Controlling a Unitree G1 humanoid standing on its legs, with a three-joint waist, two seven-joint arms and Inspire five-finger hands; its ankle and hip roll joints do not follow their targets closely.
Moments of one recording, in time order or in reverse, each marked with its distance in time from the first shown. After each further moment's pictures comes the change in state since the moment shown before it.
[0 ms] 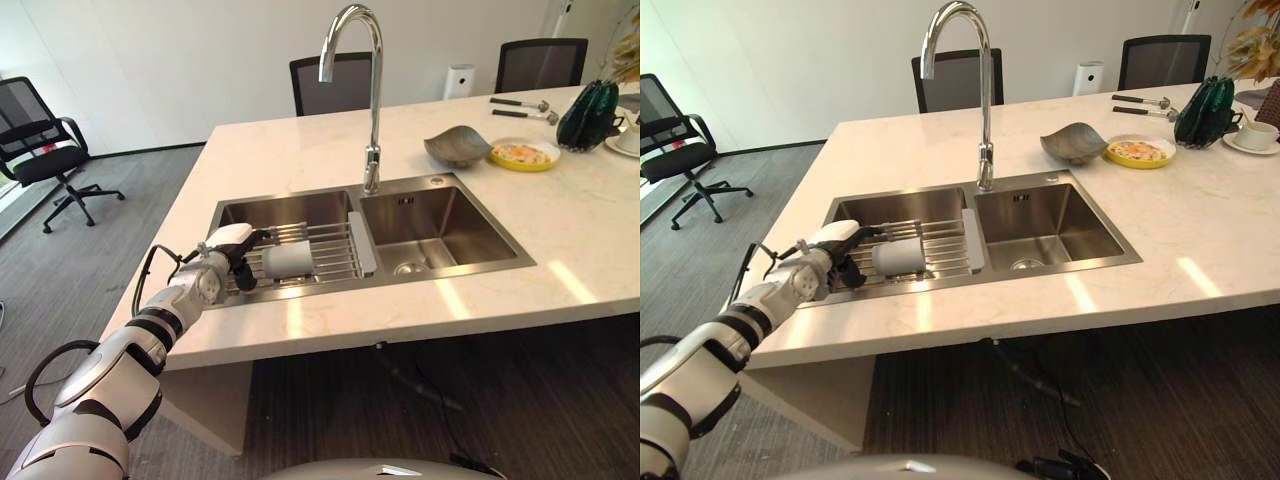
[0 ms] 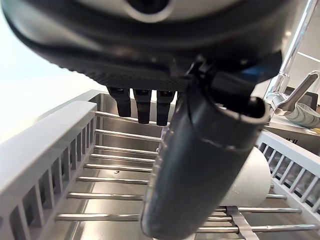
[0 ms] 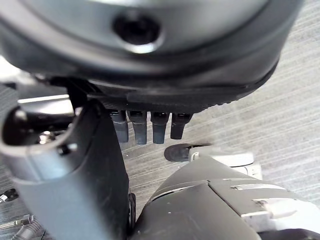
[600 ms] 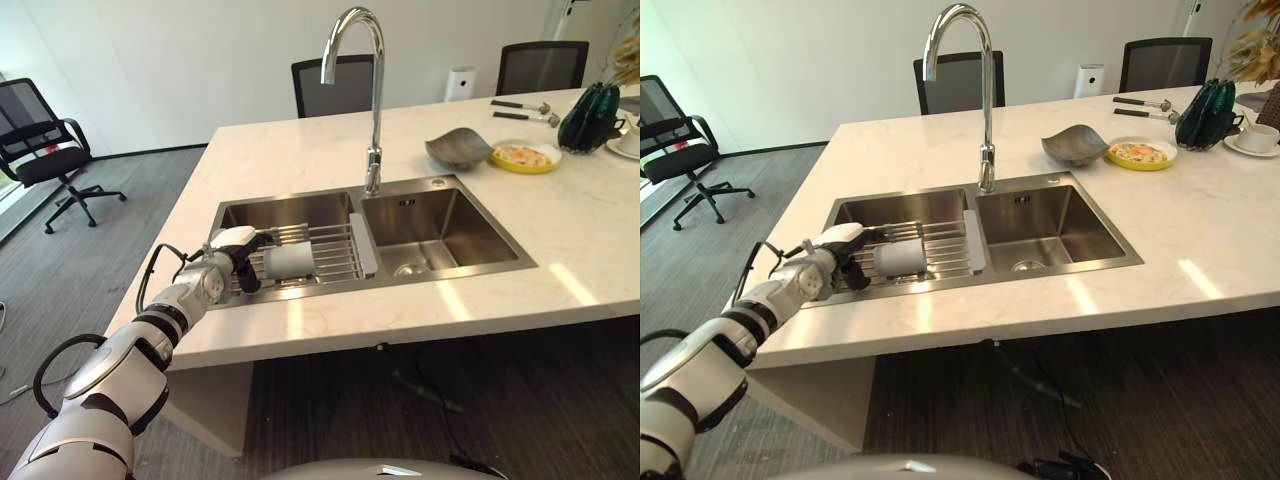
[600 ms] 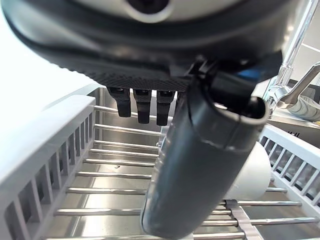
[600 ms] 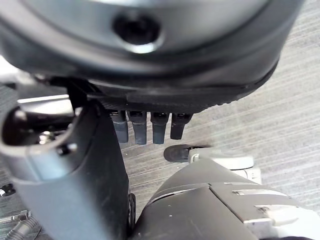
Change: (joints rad) left arm -0.041 -0.029 -0.040 0.042 -0.001 -0.002 -0.026; right arm -0.012 -0.007 0.021 0.022 0.000 -0.001 0.004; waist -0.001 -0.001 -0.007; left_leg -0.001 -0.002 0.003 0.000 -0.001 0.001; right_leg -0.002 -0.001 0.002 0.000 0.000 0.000
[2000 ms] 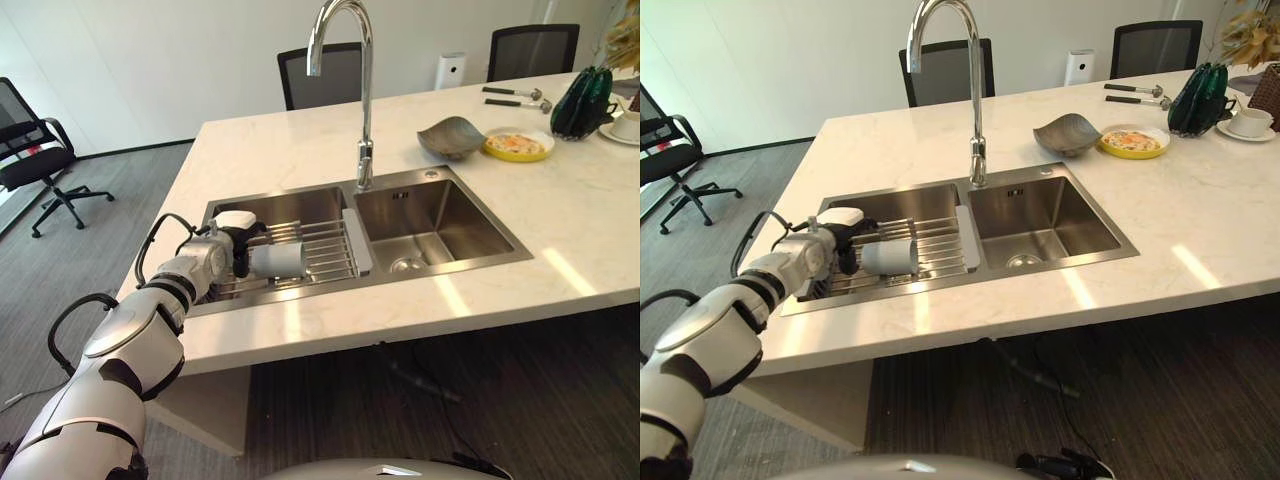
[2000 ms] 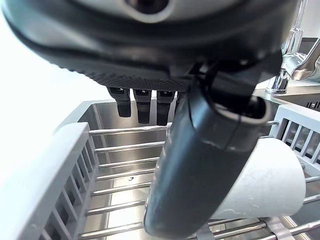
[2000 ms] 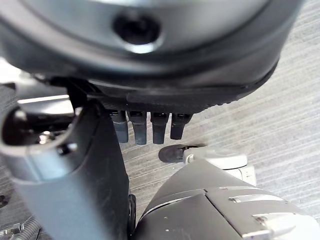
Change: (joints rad) left arm -0.204 -0.057 -0.170 0.230 0.045 -0.003 -0.041; right arm -0.030 -0.015 0.006 0.030 0.031 0.009 0.012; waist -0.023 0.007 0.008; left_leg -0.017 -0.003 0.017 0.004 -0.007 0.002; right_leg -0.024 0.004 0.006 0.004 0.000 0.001
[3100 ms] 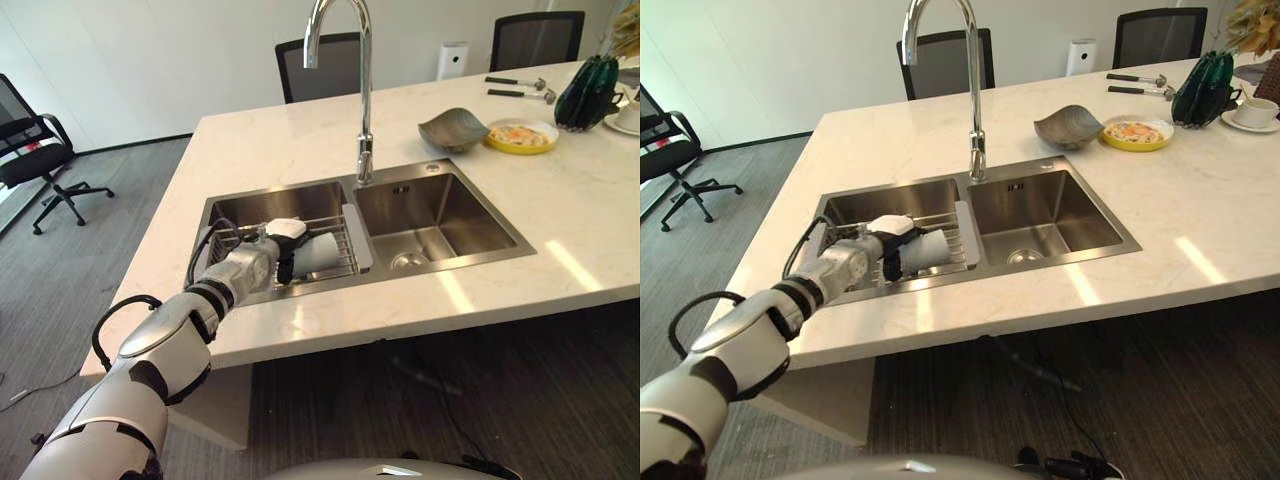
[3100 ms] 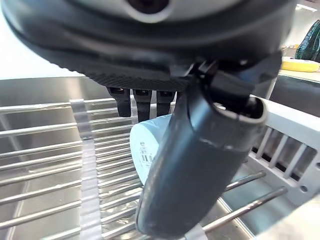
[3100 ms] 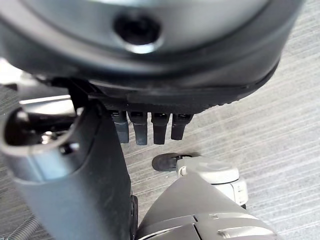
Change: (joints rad) left arm 0.023 -0.147 -0.024 -0.127 0.042 -0.011 -0.004; right arm -0.010 -0.033 0.000 0.018 0.000 0.009 -0.005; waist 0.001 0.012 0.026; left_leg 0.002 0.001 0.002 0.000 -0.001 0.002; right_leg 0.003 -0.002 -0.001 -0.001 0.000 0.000
